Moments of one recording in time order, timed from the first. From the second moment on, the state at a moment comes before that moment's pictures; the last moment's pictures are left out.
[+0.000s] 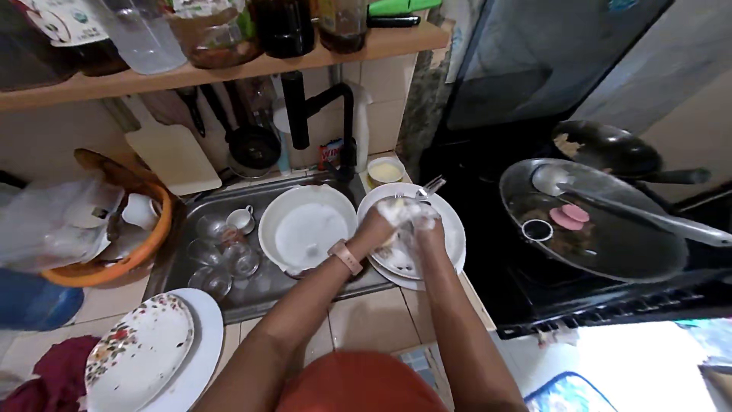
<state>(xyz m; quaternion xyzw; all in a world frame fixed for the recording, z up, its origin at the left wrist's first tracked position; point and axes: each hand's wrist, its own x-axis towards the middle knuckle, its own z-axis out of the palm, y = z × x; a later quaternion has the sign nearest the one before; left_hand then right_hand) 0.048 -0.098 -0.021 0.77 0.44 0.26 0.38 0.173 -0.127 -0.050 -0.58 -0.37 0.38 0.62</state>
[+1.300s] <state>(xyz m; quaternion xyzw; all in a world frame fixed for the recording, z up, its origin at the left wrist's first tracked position) 0.061 -0.082 -0.016 0.55 0.44 0.35 0.62 0.177 -0.119 -0.049 -0.71 -0.41 0.35 0.46</state>
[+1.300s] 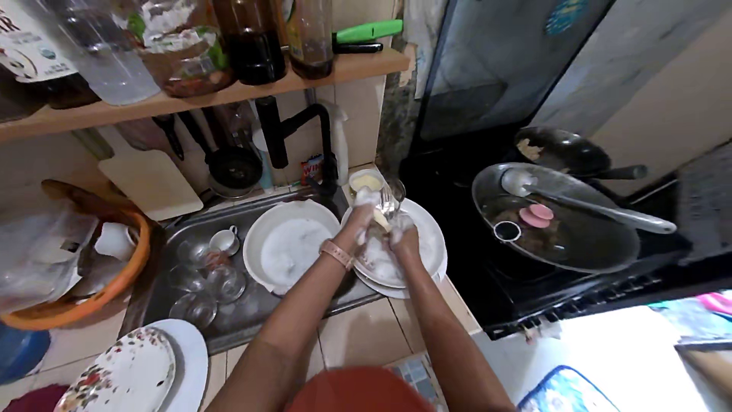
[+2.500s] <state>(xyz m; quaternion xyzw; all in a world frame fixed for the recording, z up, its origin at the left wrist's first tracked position) 0.076 -0.053 -0.024 0.25 0.22 0.48 0.81 0.184 -0.134 -0.026 -0.54 -0.45 0.55 0.46</state>
